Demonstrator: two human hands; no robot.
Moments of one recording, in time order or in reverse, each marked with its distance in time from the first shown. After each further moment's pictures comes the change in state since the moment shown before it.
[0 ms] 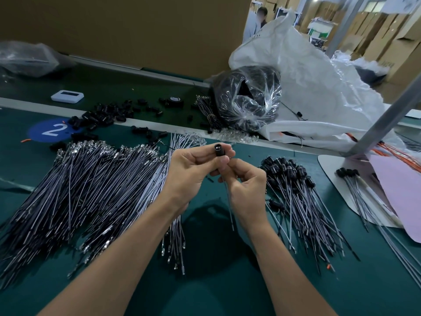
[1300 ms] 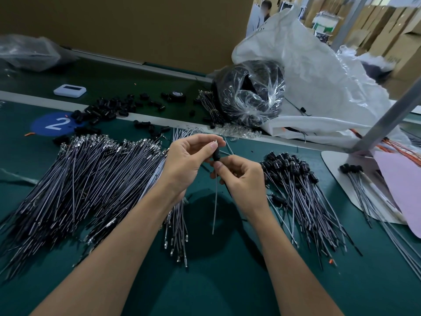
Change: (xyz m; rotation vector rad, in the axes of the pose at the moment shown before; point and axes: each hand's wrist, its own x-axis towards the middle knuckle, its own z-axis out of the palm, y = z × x) left_hand 0.009 0.002 -0.015 0.132 0.061 -0.042; right_hand 0.002 -0.006 0.000 -0.238 -0.125 0.062
